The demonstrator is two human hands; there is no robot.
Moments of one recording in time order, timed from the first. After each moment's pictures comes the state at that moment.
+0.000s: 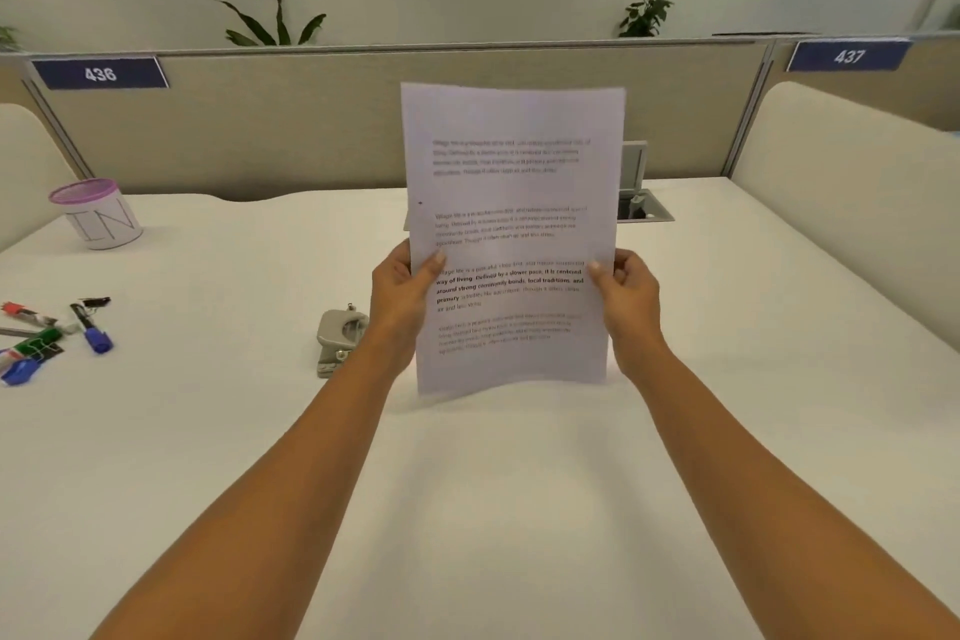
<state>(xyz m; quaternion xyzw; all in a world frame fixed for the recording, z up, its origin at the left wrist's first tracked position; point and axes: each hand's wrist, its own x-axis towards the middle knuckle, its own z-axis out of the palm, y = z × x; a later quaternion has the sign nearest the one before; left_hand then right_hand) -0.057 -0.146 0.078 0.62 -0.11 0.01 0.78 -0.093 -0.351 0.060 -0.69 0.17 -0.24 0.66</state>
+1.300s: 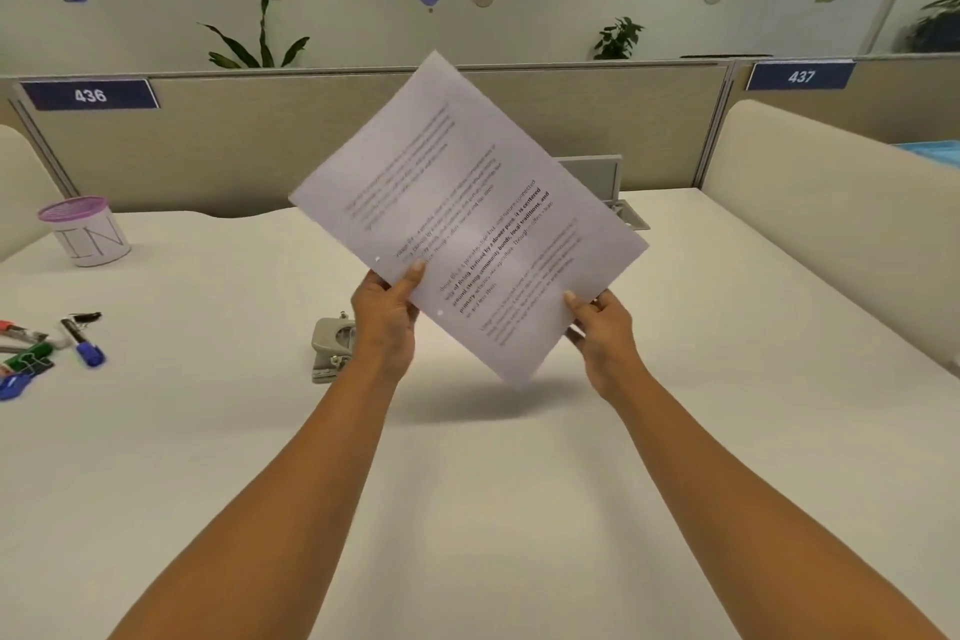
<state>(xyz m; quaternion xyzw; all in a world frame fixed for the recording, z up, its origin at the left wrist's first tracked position) -0.062 -0.147 0.073 0.45 -0.04 0.02 0.89 -0.109 -0.347 0.033 -0.56 0.12 -0.19 0.79</state>
